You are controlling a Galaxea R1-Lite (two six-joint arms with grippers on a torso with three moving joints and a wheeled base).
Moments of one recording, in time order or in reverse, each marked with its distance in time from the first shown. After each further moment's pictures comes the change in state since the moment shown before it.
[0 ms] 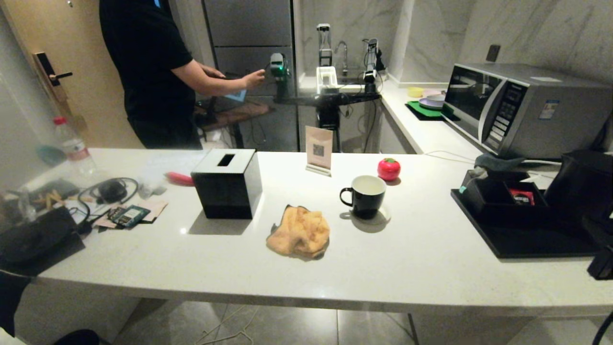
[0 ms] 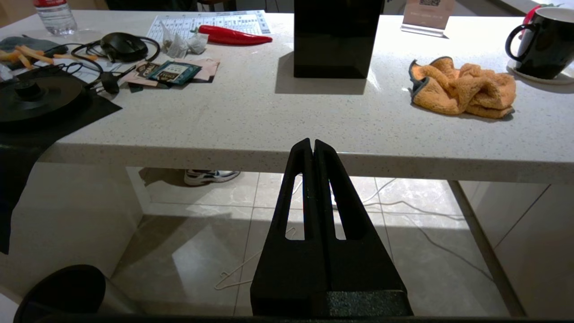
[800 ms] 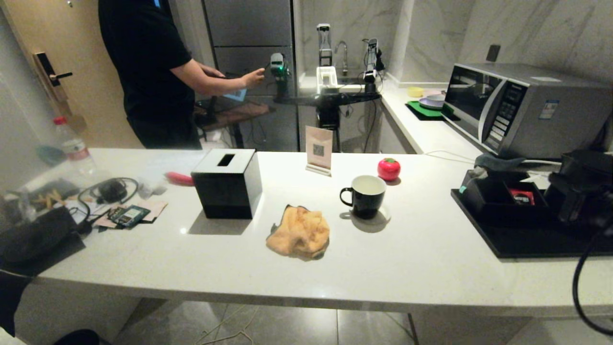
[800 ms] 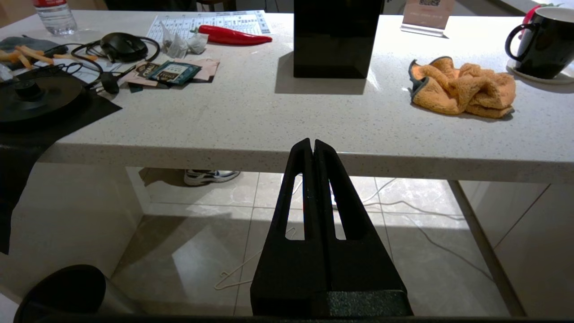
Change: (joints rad) left arm 0.000 0.000 0.000 0.000 0.000 0.000; right arm 0.048 0.128 -0.430 0.358 0.040 -0.012
